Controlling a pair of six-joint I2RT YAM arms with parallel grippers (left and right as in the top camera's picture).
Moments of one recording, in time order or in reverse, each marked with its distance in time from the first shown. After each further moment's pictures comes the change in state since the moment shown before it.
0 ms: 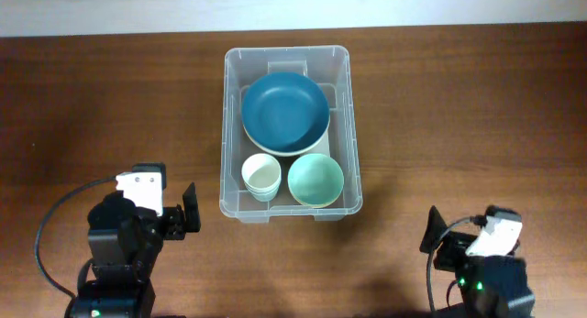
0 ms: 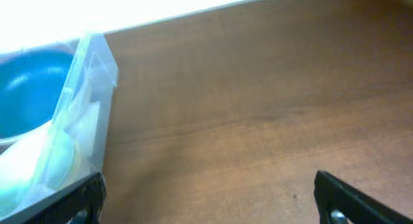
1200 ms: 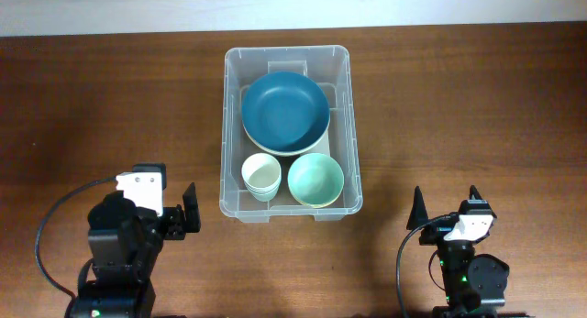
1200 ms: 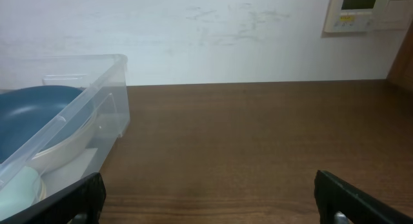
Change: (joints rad) left arm 0.000 0.000 -0.001 0.001 0.000 0.000; right arm -0.257 -0.152 -0.504 0.730 -0.315 -0.290
